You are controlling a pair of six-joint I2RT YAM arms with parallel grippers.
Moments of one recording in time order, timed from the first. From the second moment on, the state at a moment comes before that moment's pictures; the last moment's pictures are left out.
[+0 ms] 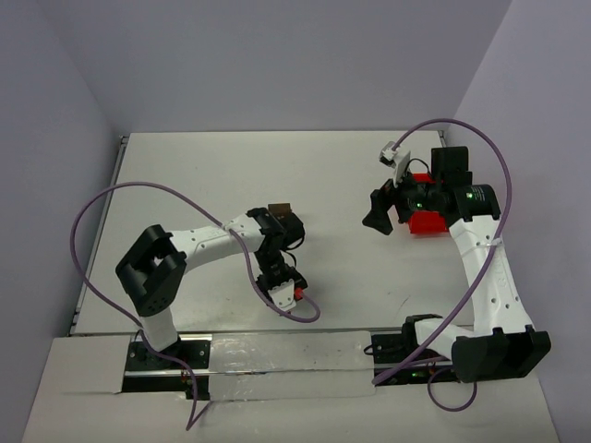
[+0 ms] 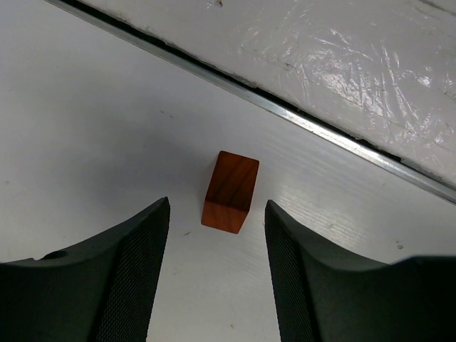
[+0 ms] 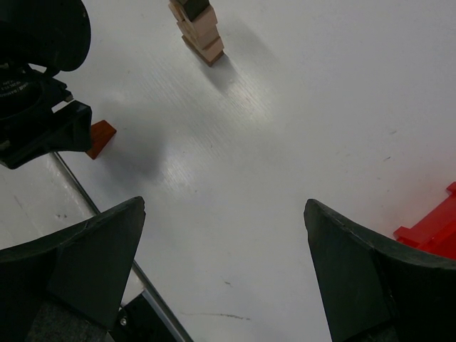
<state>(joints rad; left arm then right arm) -0.96 1.78 1.27 -1.15 0.66 1.83 0.04 1.14 1.30 -1.02 -0.69 -0.50</state>
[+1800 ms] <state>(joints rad) -0.50 1.70 1.81 -1.13 0.66 0.90 0.06 1.32 1.39 -0.97 -0.65 -0.46</state>
